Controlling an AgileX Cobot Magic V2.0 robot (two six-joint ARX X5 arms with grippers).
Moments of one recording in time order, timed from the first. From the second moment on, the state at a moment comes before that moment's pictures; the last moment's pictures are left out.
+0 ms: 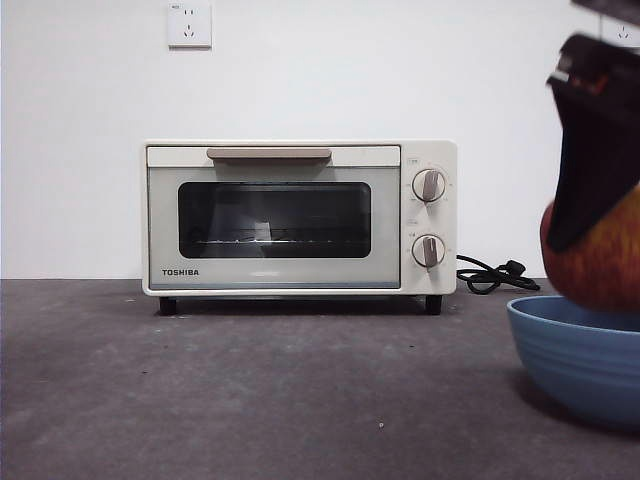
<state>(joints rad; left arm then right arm) -0.16 0.47 1.16 -1.32 0.42 0.01 0.62 0.93 0.63 -0.64 0.09 0.30</state>
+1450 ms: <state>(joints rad) -0.17 0.47 1.16 -1.32 0.42 0.02 0.62 1.12 0.71 -0.69 0.15 0.33</state>
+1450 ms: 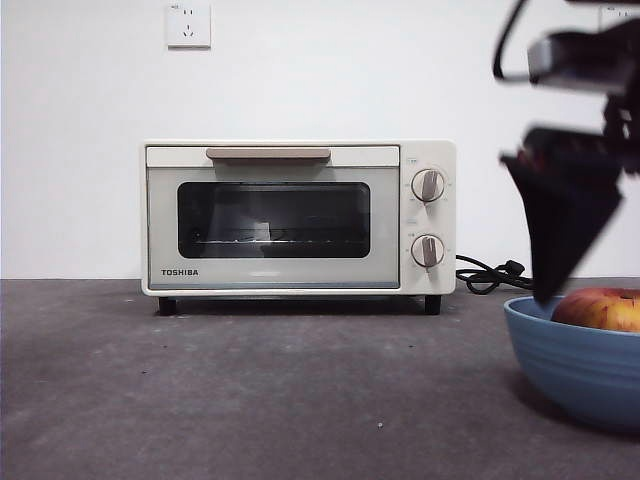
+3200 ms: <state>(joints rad) -0.23 1.77 1.49 -0.29 0.53 -0.03 0.63 0.62 1.02 -1.16 0.19 0.51</state>
